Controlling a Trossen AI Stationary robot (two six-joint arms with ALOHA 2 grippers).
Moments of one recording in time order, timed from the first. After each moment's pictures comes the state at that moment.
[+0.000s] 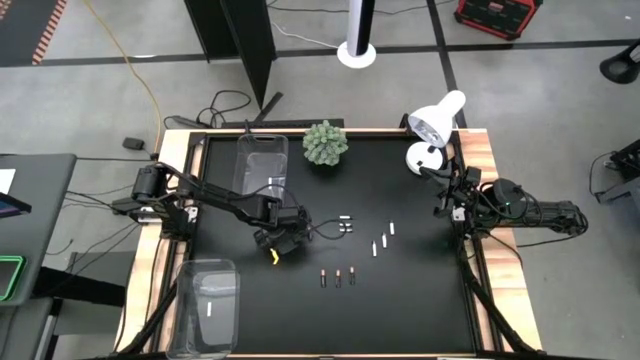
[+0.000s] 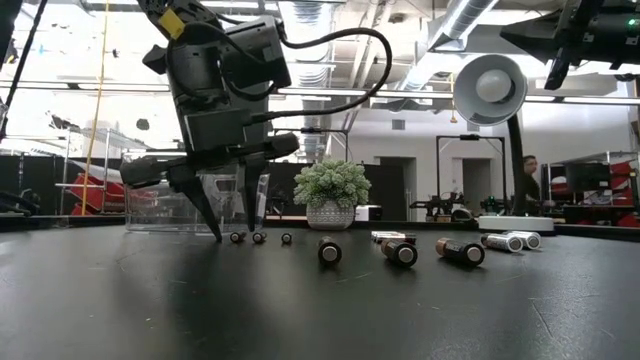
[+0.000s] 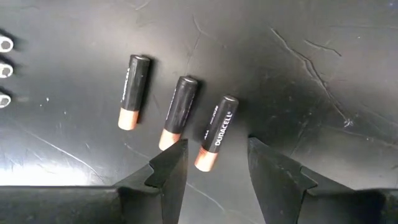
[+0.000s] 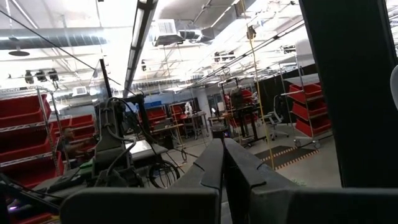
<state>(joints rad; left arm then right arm) -0.02 1.74 1.00 -0.48 -0.12 1.18 -0.03 0.08 0.14 0.33 0.39 0.08</state>
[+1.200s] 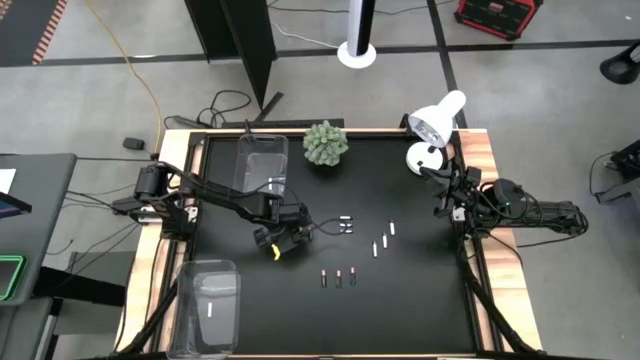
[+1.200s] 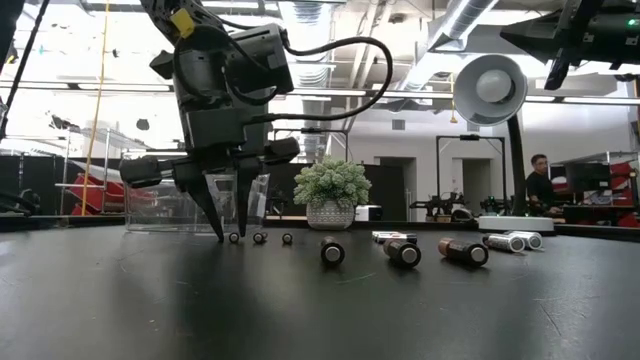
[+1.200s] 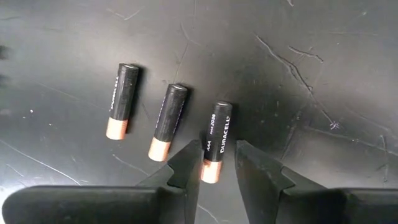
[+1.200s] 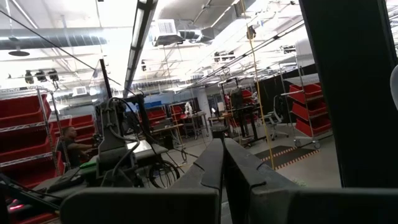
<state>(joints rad) -0.02 1.77 1.00 -0.46 -0.01 1.18 -0.03 0.08 0.14 0.33 0.39 0.08</state>
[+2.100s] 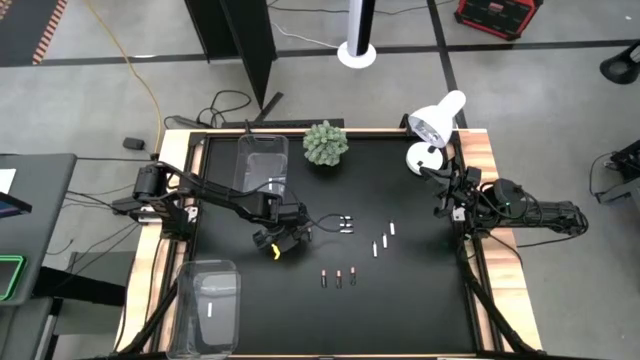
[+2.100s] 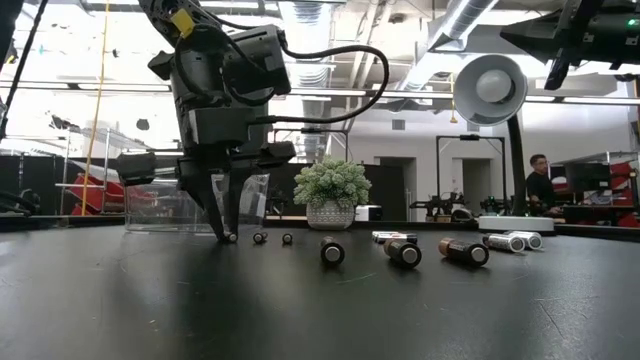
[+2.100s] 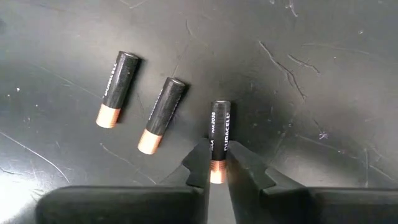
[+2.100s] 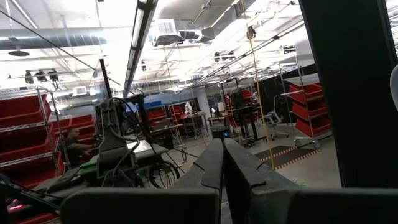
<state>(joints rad) -0.02 1.77 0.99 -0.48 0.02 1.05 -0.03 0.08 0.14 0.33 0.39 0.08</state>
